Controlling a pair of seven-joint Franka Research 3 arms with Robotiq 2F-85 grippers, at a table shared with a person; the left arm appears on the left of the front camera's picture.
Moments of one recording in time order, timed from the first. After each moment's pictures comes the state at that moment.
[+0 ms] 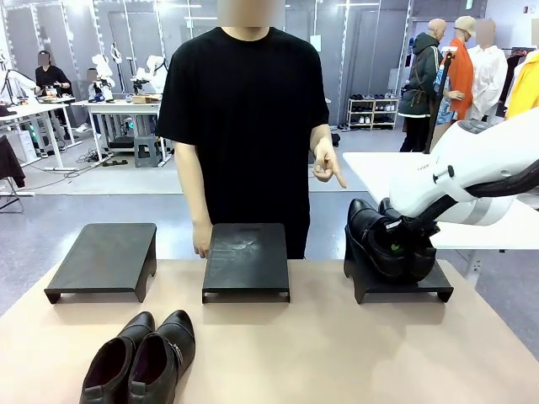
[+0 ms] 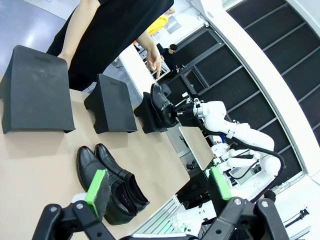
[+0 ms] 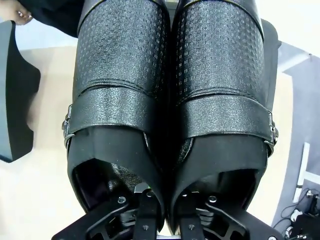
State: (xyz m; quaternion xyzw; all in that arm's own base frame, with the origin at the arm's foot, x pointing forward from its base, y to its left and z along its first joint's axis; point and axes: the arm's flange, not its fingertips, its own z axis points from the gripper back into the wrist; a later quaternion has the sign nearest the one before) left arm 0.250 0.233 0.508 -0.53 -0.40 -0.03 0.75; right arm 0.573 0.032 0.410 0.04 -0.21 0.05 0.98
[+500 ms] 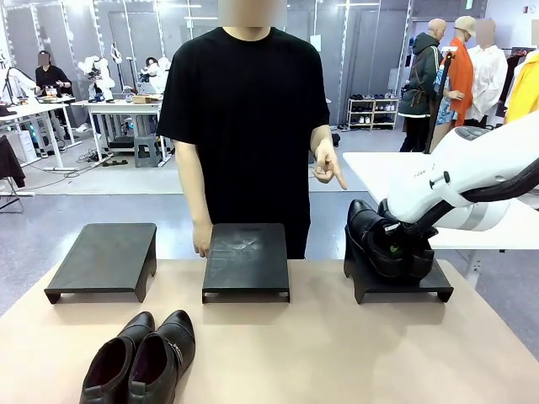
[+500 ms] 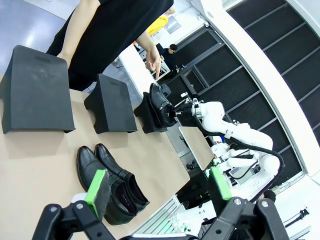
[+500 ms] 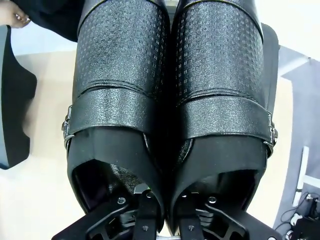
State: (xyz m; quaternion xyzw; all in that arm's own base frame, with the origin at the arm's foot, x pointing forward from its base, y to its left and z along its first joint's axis) left arm 0.250 0.233 0.508 -0.53 -0.40 -0.03 0.75; right arm 0.578 0.031 0.403 0.04 -0.22 0.05 0.97
